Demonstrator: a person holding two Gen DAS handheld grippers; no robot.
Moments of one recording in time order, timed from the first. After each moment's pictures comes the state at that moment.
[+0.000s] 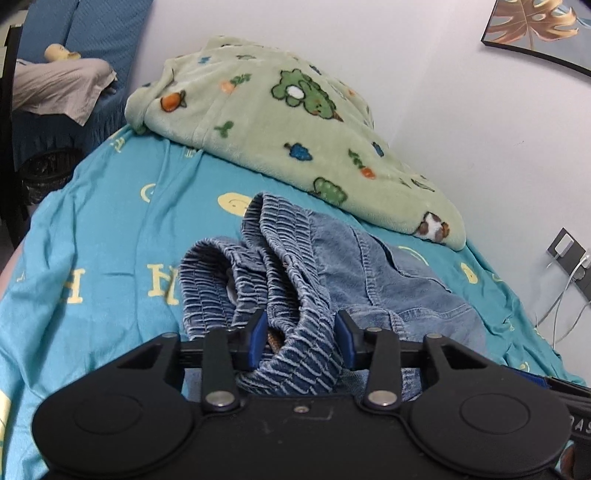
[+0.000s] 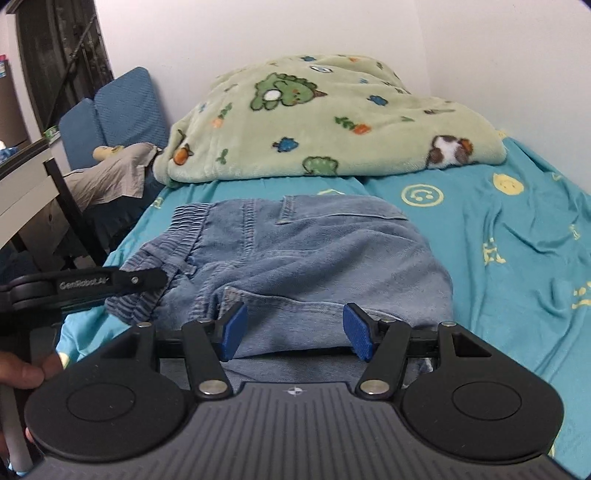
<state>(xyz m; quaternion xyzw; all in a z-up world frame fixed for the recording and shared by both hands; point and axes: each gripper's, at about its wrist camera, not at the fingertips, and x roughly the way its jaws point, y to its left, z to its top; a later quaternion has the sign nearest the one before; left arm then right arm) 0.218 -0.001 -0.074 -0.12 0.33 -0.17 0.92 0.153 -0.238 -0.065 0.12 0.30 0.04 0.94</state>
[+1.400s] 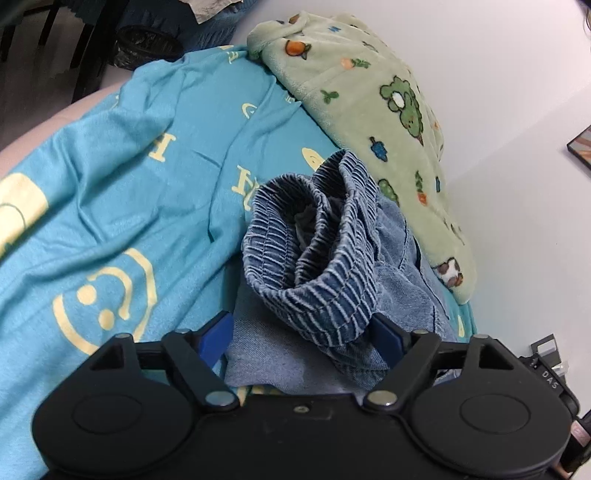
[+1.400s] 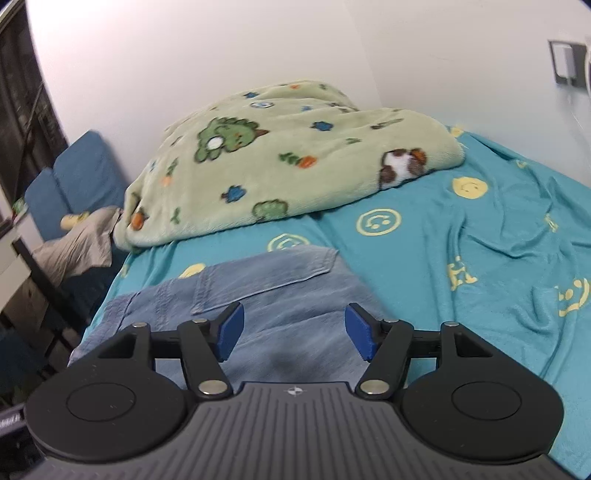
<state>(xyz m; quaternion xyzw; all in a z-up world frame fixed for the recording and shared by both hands) 0.176 0.052 -0.105 -0.34 0.39 -0.09 0.85 0.186 -0.298 -0.070 0.21 0.26 -0.02 0.94</state>
